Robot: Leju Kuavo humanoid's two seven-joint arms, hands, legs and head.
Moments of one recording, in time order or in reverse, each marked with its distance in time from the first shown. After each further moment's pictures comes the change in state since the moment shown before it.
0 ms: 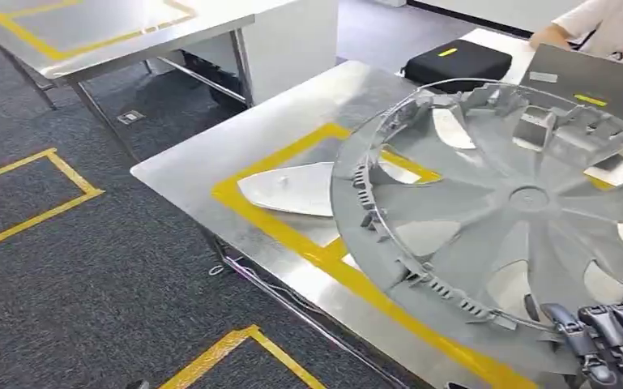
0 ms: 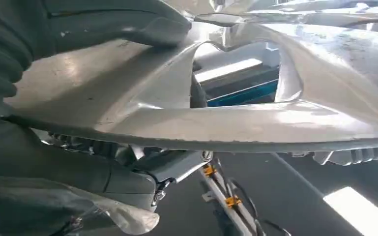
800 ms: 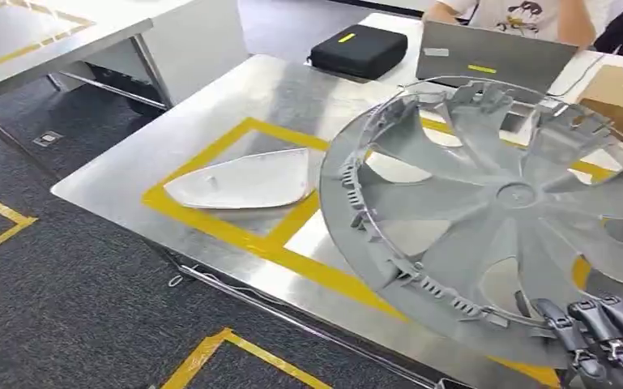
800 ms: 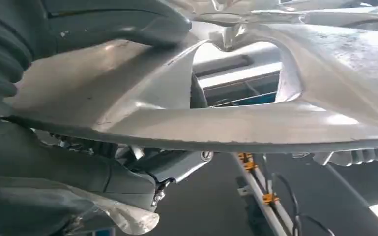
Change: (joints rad) left arm -0.001 0.002 -0.029 0.000 -0.008 -0.001 0.063; right arm -0.024 -0.023 0.025 0.025 0.000 0.000 0.011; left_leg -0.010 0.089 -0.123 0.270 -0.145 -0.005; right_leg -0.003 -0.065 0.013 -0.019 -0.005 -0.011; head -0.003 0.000
